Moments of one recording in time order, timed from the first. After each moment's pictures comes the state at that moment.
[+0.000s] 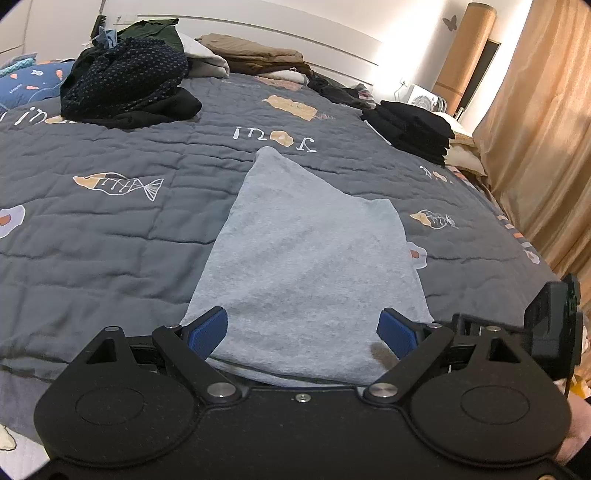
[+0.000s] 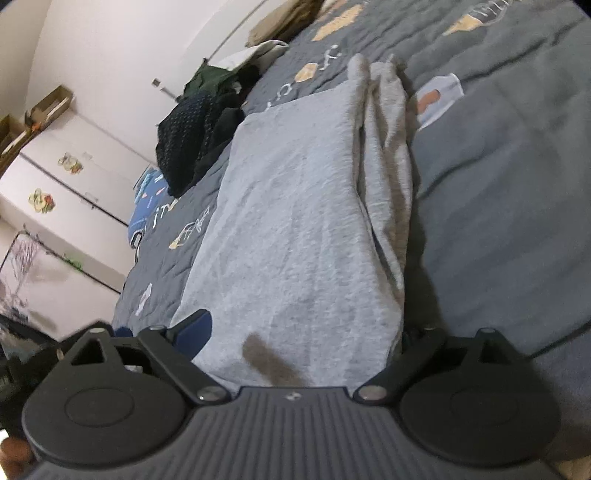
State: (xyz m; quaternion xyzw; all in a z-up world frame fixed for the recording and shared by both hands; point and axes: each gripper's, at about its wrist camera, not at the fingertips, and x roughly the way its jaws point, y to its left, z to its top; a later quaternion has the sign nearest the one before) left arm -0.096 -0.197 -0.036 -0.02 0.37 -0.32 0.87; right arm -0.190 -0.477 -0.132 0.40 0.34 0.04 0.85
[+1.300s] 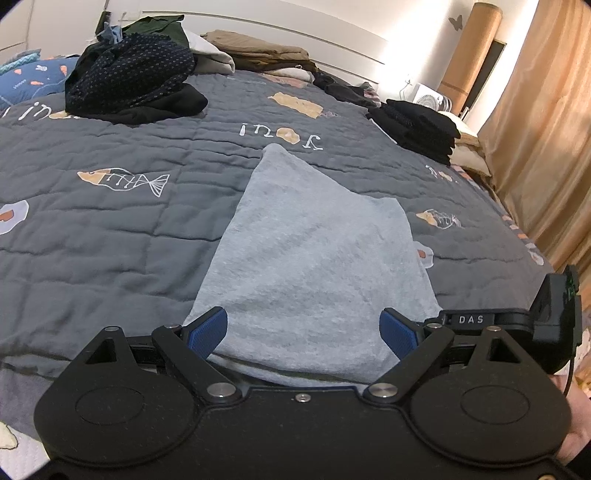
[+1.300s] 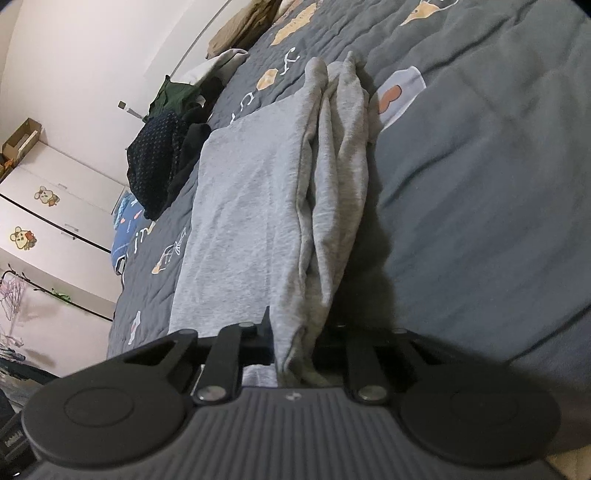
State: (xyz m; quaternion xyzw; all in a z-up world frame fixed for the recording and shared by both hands) left arm -0.091 -0.194 -0.036 -0.03 0.38 -0.32 0.87; right arm -0.179 -0.479 -0.137 0.45 0.34 -0.01 0.83
